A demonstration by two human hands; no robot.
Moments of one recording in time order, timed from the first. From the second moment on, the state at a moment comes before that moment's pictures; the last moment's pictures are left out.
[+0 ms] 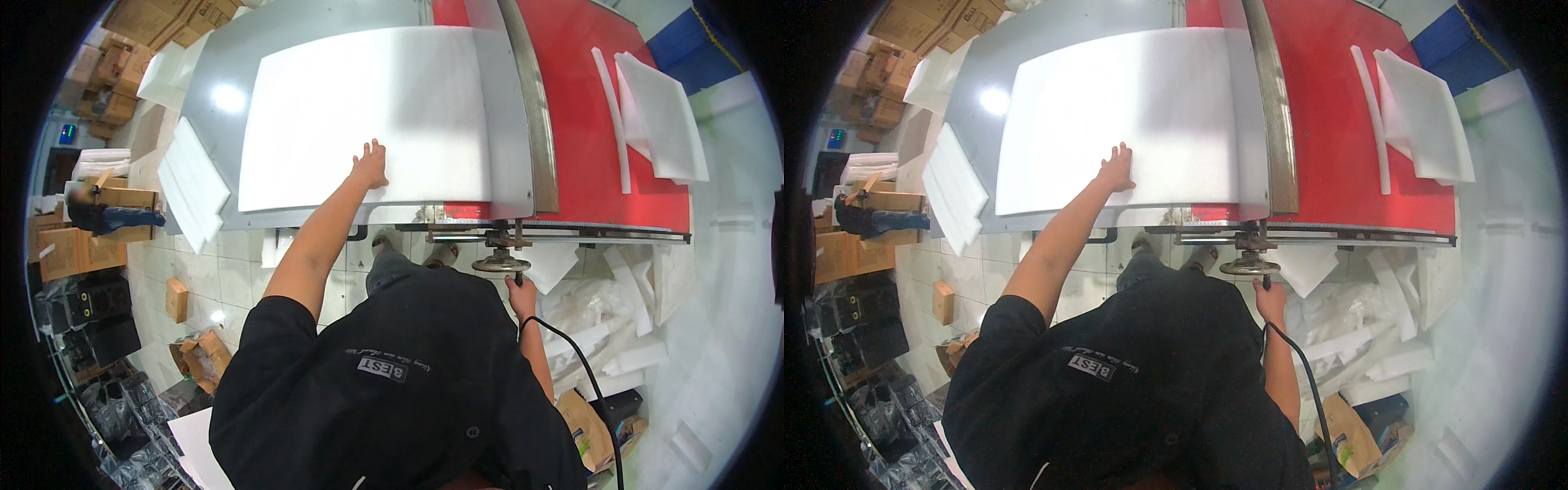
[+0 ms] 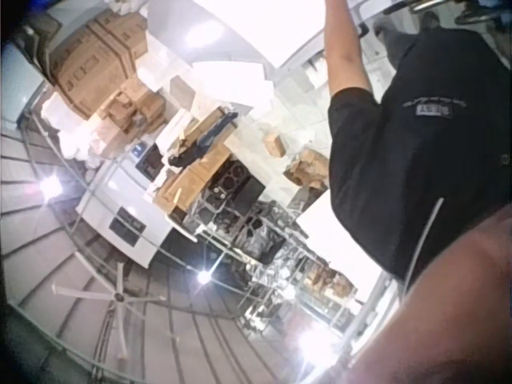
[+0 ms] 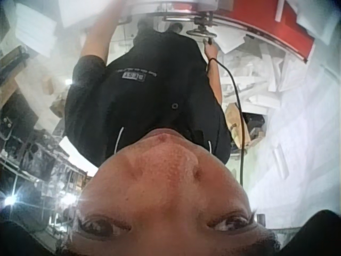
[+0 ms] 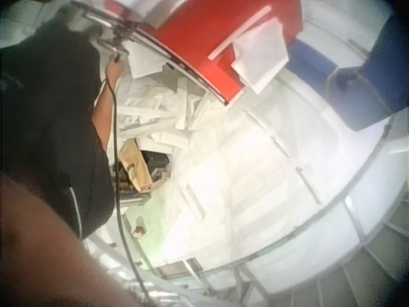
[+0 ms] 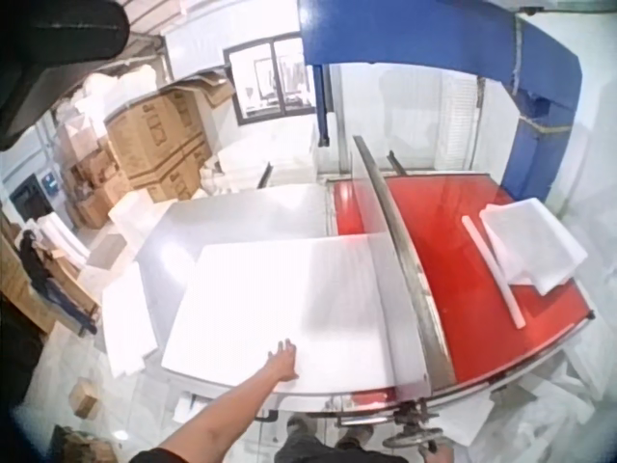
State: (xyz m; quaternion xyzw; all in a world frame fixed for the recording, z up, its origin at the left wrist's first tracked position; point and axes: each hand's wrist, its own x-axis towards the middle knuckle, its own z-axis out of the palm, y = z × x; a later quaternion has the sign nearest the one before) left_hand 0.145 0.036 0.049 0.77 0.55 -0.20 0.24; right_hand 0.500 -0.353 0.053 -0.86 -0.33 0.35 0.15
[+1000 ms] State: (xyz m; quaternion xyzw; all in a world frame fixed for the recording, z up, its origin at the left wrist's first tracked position) left_hand 0.144 0.029 0.043 0.78 0.56 -0.19 0.22; right_hand 0.502 -0.349 0.060 -0.83 -0.31 0.43 0.17
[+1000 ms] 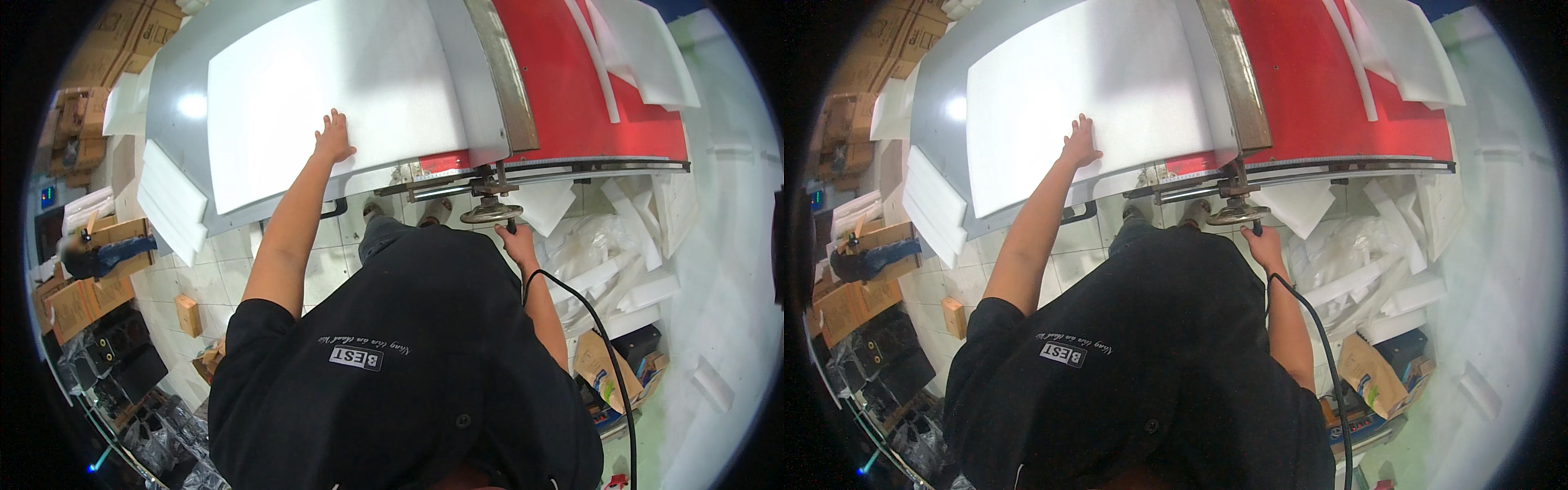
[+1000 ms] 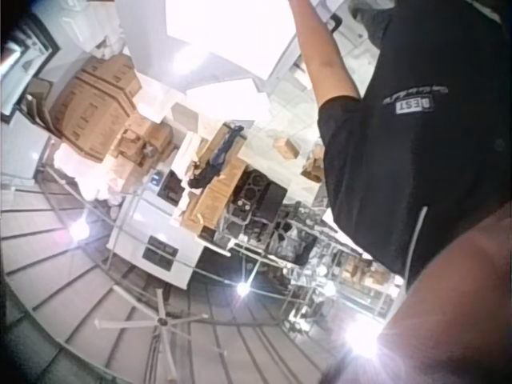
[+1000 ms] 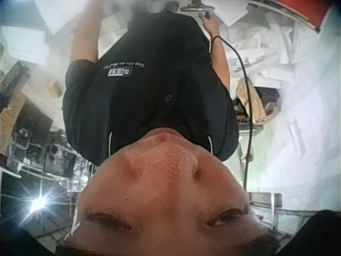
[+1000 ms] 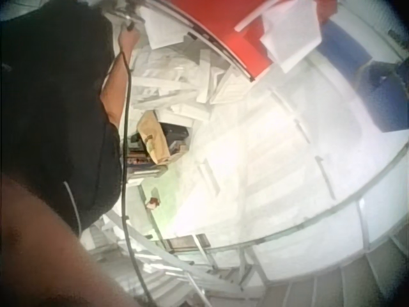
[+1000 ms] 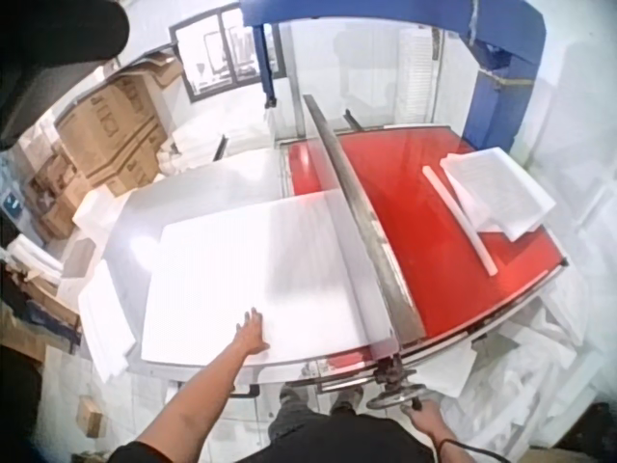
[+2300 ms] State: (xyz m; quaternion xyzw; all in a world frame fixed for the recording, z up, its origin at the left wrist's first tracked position) left_hand 0.146 0.029 0.047 0.76 0.57 -0.20 0.25; right_hand 0.553 -0.333 0.125 -0.75 -0.42 0.51 0.10
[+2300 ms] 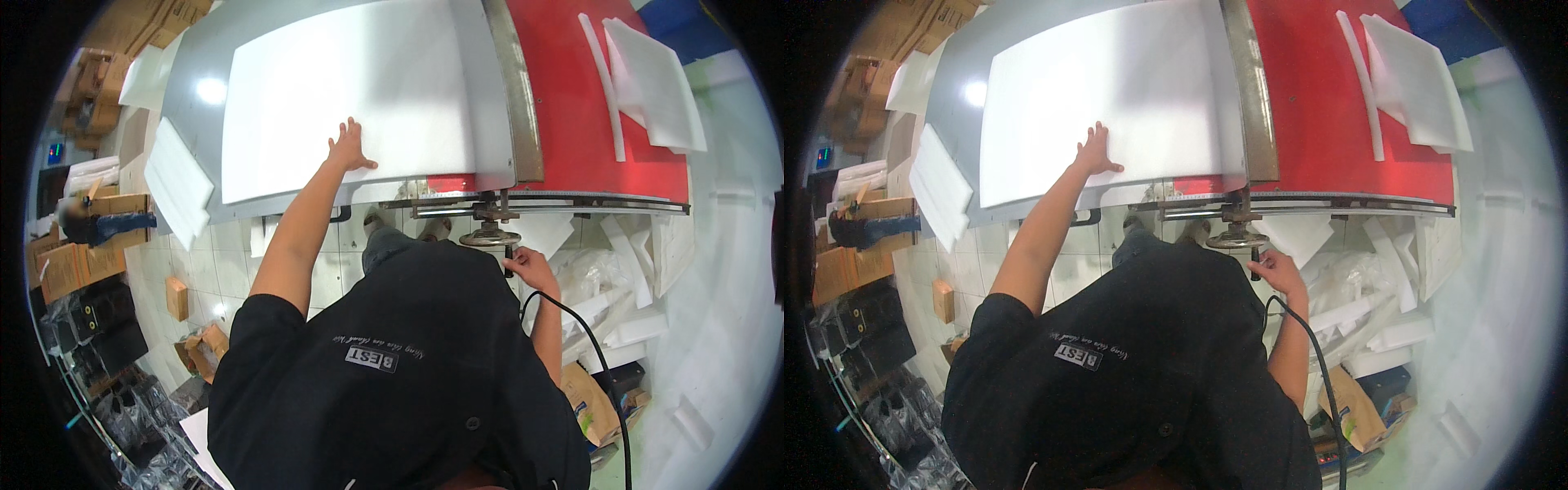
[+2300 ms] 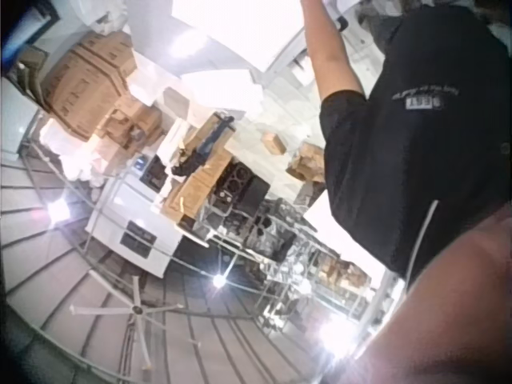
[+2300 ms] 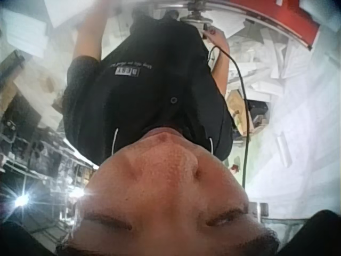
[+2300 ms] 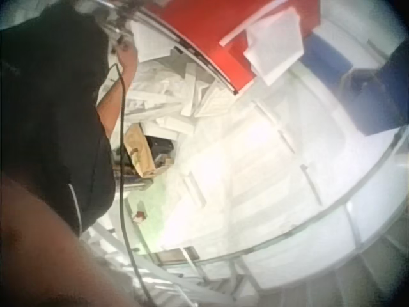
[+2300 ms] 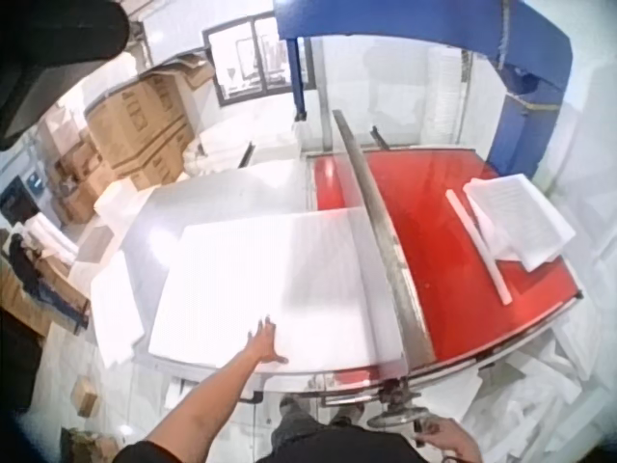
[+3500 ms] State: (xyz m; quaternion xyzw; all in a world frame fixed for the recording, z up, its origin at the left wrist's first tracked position) left_hand 0.147 0.024 0.054 0.75 0.56 -0.20 0.27; right_hand 0.644 -0.109 0.032 -0.76 -0.35 0.46 0.30
